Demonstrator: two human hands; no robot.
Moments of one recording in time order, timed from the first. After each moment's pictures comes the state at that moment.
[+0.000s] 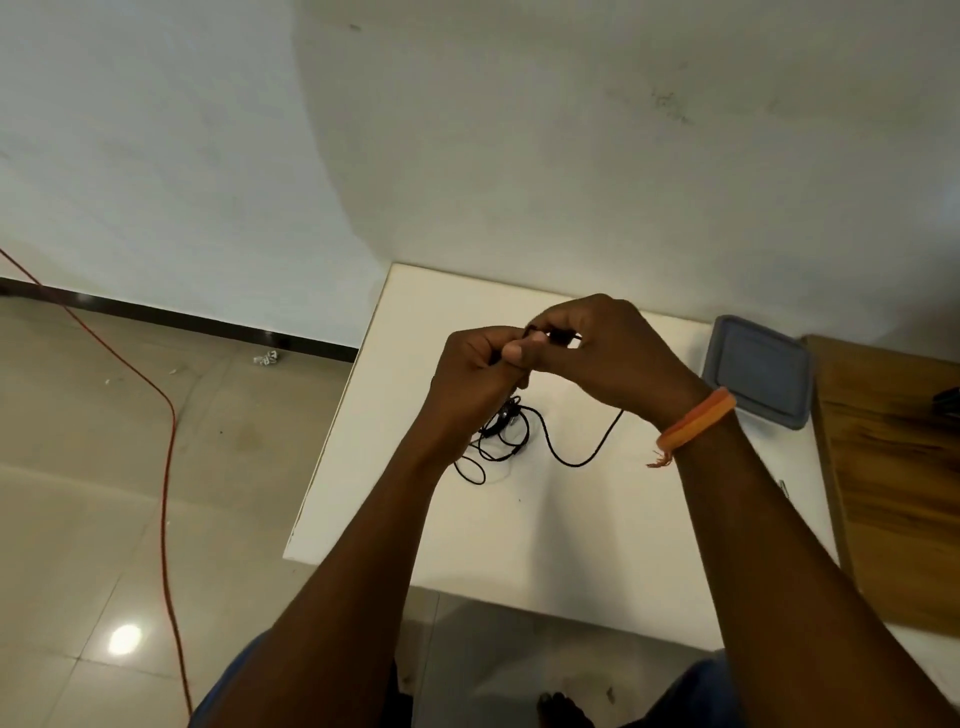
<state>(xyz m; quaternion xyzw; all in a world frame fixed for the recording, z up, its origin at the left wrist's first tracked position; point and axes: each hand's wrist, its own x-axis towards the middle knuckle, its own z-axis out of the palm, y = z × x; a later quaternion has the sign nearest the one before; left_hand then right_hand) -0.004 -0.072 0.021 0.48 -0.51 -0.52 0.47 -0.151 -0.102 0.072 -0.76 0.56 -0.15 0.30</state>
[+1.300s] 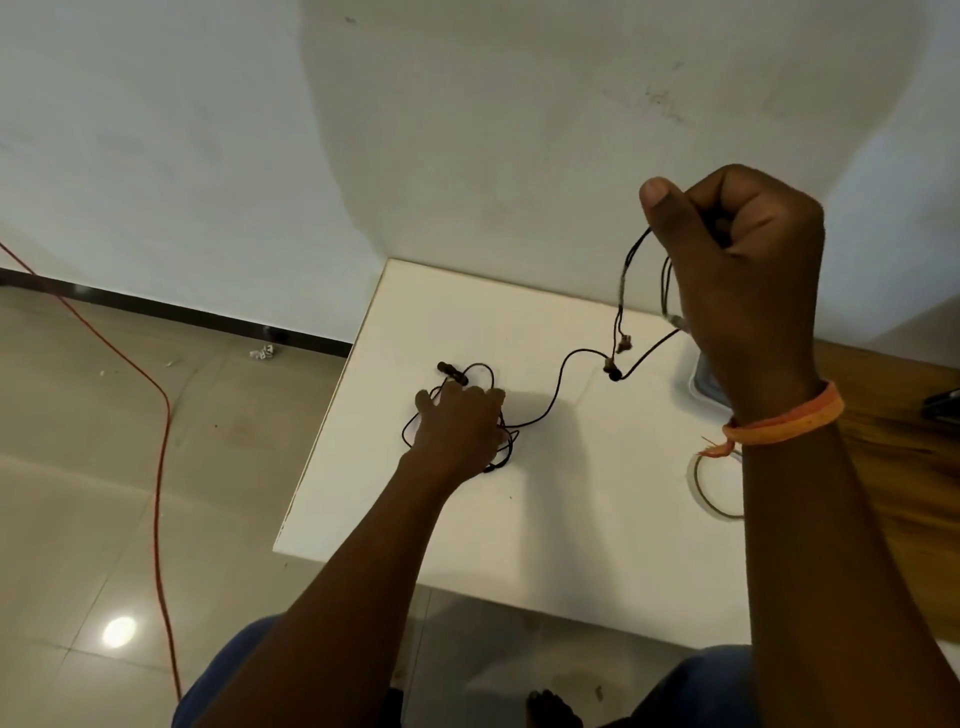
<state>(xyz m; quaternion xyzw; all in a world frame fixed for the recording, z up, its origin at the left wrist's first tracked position) -0.007 -0.063 -0.040 0.64 -0.73 -0.22 -0.05 -0.182 -0.105 0.128 -0.65 0.54 -0.51 0.14</state>
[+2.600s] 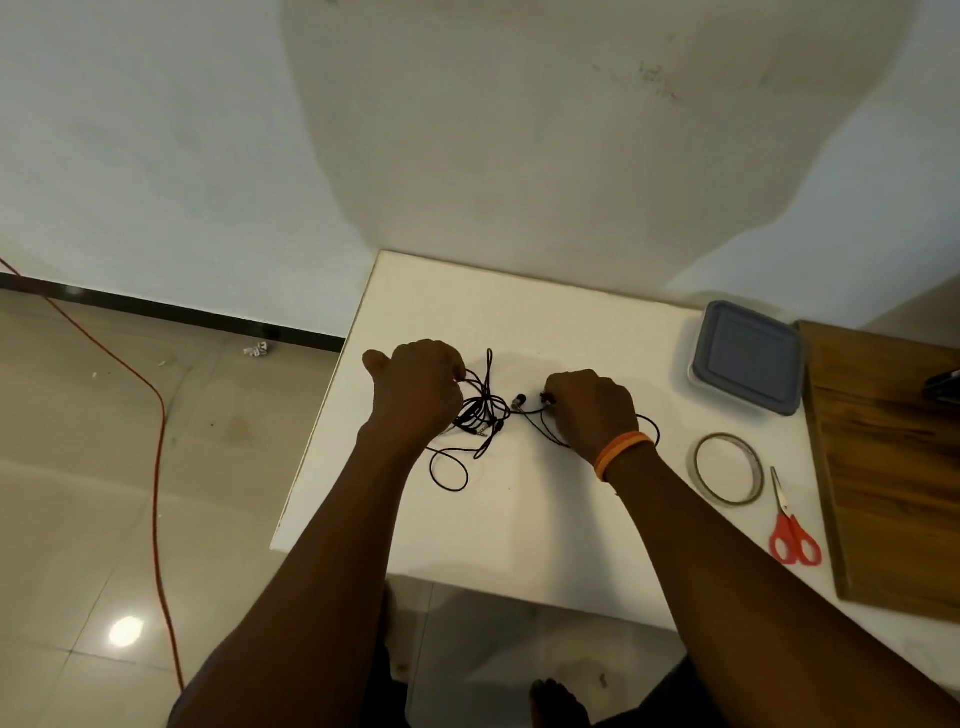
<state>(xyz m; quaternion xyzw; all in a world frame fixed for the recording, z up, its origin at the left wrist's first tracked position) 0.021 -0.082 -0.020 0.72 -0.67 -0.17 0.07 -0.180 -0.088 -0.053 -0.77 0.63 0.09 0.09</state>
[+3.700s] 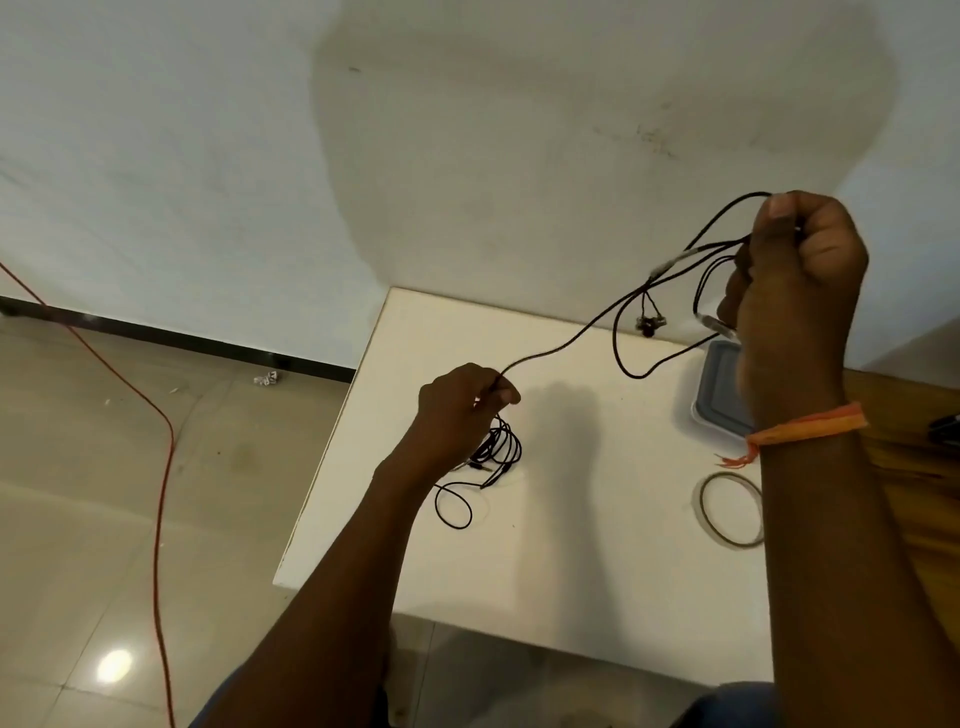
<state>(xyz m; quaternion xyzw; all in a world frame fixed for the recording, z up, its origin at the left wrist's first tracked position) 0.007 -0.085 -0.013 0.62 -0.63 -0.38 0.26 -0.213 -0.119 0.120 -0.48 0.56 -0.62 0.28</state>
